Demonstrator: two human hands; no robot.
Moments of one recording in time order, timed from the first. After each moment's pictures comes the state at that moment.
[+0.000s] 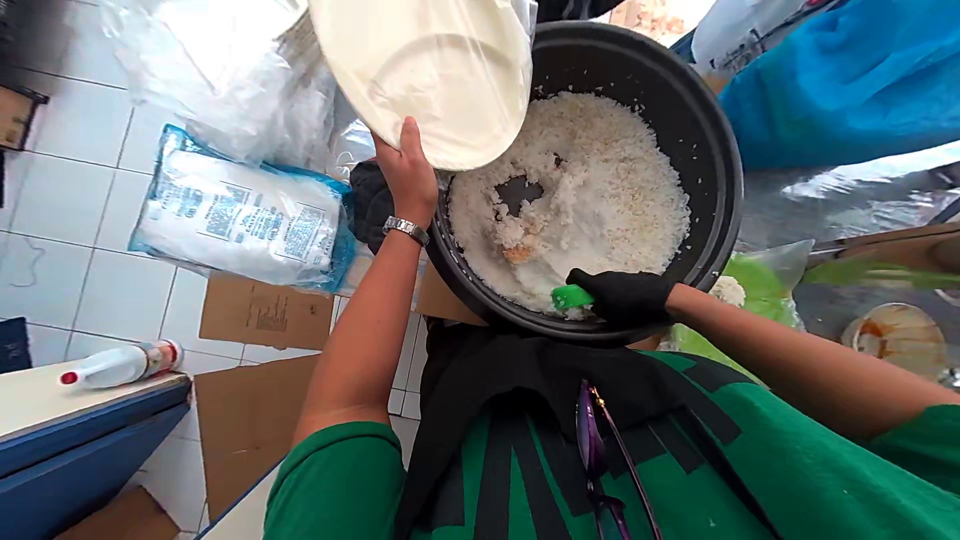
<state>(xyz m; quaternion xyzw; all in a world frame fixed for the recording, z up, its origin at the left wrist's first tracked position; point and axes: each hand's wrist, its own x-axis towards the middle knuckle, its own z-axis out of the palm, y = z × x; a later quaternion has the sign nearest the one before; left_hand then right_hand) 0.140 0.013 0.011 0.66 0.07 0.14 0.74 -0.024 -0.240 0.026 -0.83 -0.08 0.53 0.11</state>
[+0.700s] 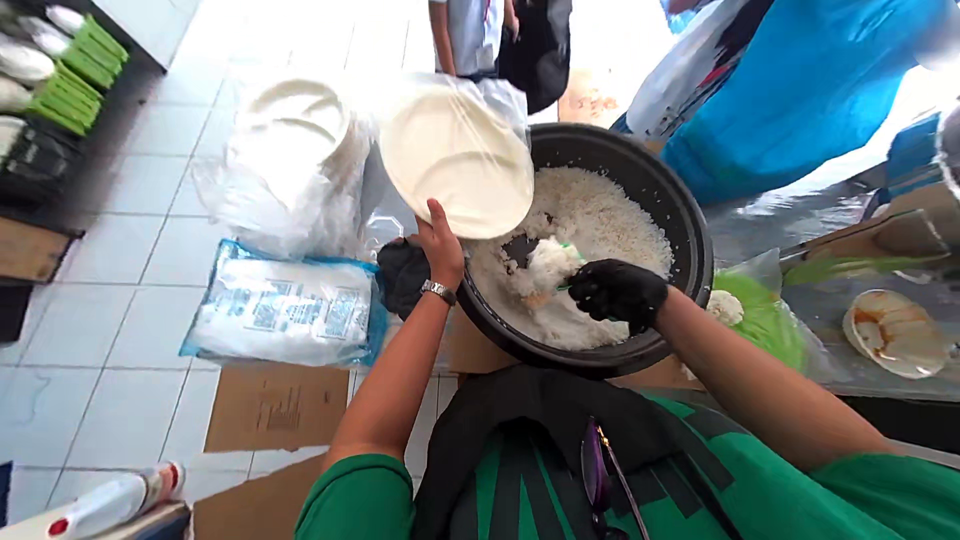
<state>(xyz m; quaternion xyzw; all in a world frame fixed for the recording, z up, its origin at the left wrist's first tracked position) 0.141 0.020 0.016 0.62 0.00 0.07 0.78 -0.005 -0.202 0.063 -0.48 0.27 0.30 0.77</state>
